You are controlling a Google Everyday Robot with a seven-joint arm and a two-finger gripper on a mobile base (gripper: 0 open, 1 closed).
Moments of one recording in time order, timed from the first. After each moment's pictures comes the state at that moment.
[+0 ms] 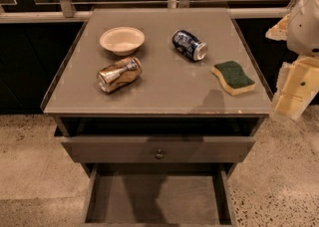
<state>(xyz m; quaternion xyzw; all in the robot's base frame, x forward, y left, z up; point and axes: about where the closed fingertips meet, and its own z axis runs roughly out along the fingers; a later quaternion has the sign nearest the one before) 0.438 -0.216 0.977 -0.60 0.78 -0.04 0.16</state>
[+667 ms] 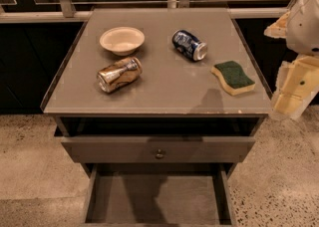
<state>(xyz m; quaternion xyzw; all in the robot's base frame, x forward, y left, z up) 0.441 -0.214 0.979 -0.61 0.77 -0.04 0.17</state>
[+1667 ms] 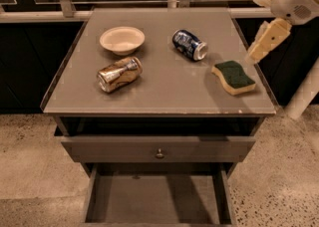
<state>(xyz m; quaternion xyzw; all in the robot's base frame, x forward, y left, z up) 0.604 -0.242 0.975 -0.58 0.75 0.00 0.32</state>
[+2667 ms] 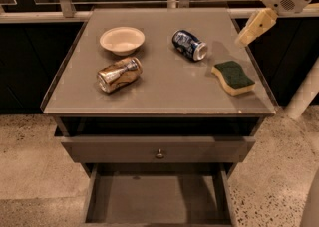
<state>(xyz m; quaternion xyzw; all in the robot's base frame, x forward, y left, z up) 0.682 -0.249 0.970 -0.53 0.76 0.03 0.37</state>
